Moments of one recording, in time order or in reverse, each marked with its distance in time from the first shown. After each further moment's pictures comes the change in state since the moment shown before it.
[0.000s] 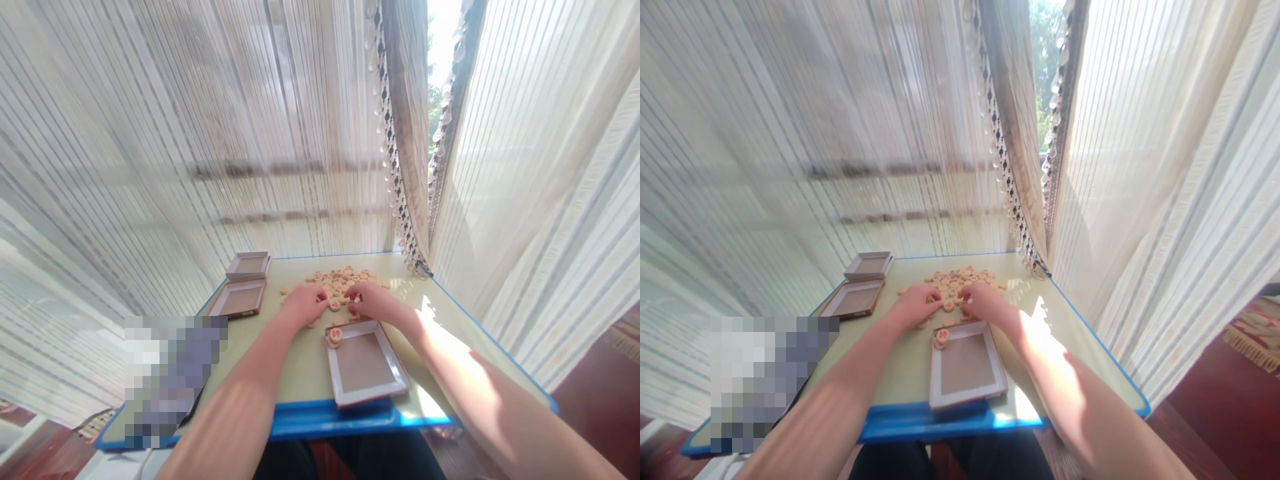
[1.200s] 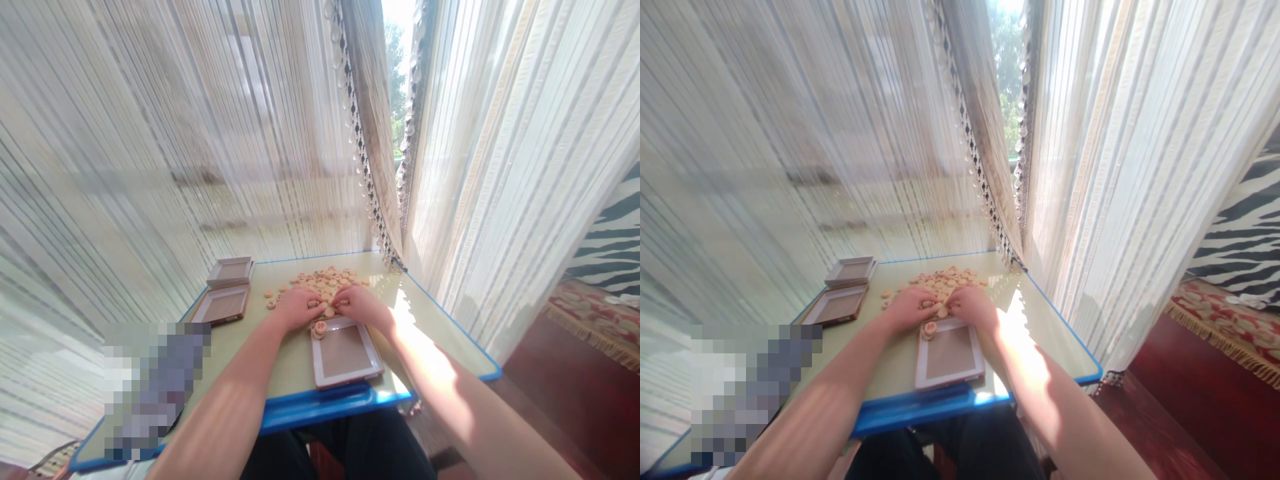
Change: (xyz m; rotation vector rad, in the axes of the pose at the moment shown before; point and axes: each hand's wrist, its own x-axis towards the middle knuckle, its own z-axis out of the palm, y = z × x) left_hand 0.002 0.006 0.007 -0.044 0.005 0.297; right_hand -0.025 -0.001 -0.002 -0.029 0.103 -0.101
